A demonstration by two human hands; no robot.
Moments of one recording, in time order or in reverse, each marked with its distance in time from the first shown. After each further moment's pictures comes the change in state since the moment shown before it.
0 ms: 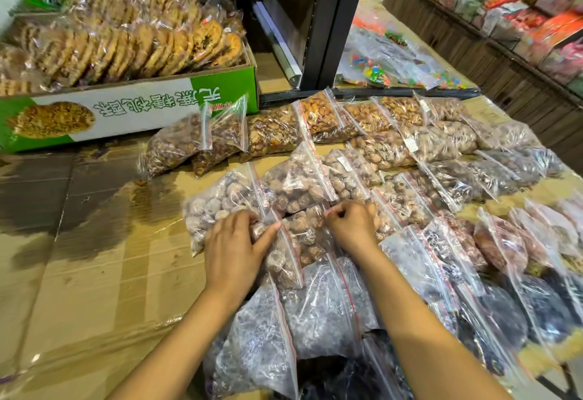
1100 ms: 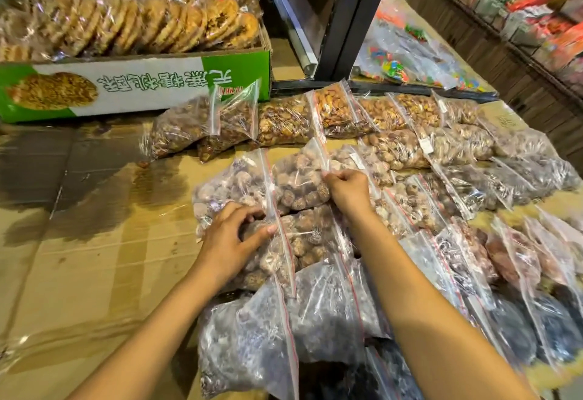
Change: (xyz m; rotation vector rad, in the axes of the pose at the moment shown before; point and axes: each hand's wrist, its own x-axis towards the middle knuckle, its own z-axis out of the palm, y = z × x) left_hand 0.012 -0.035 0.001 -0.386 -0.250 -0.066; right_hand 0.037 -0.043 0.006 0.473 -0.041 0.094
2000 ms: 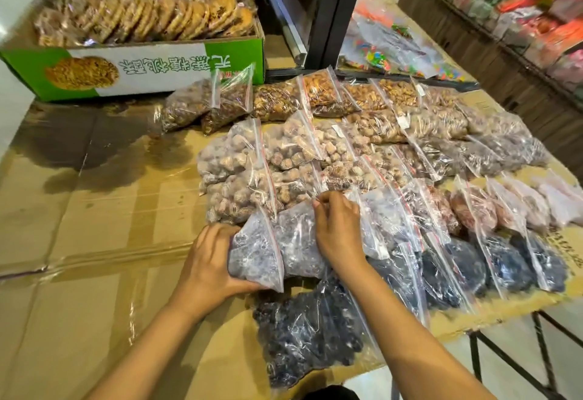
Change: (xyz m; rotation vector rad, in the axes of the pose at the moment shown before) left_hand -0.145 0.002 0.009 0.334 0.020 0.199; right_hand -0.140 0.087 -0.047 -0.570 0.040 -0.572
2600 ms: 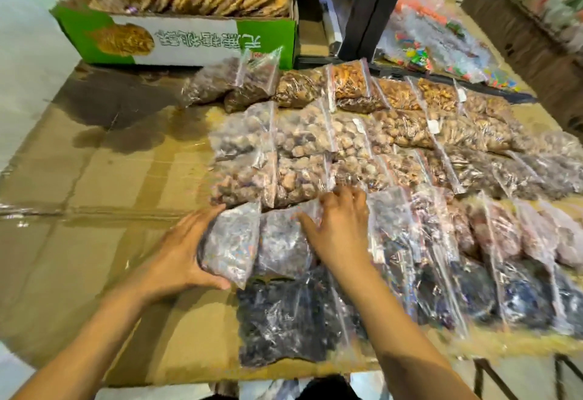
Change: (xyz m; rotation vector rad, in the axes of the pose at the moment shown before) left_hand -0.024 -0.011 -0.017 -0.068 -0.105 -0.123; right_hand 0.000 0.005 -0.019 -0.351 -0.133 -0.164
